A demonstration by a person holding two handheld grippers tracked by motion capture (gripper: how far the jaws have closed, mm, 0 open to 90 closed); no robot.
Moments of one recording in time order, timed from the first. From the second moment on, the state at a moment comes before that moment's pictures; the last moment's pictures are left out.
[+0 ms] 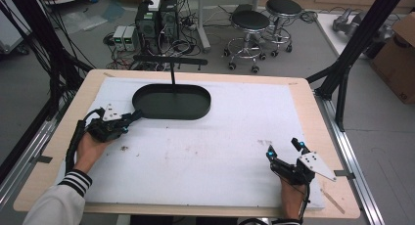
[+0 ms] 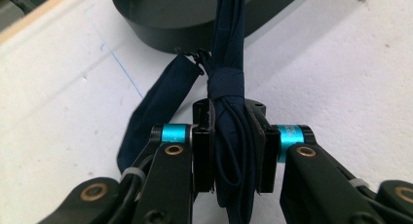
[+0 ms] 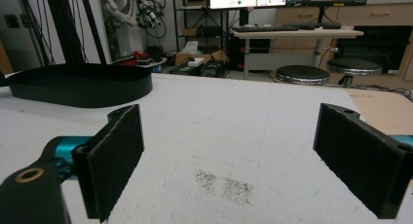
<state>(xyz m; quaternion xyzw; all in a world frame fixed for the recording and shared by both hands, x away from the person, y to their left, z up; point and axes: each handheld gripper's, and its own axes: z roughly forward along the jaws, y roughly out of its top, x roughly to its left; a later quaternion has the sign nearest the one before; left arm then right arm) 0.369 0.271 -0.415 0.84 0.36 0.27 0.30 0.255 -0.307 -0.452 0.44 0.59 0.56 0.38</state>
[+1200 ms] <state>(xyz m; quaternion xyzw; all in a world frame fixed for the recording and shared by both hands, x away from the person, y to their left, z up) 0.369 0.276 -0.372 0.76 0.38 0.29 0.44 0.255 -0.308 -0.452 0.44 0.59 0.56 0.38</state>
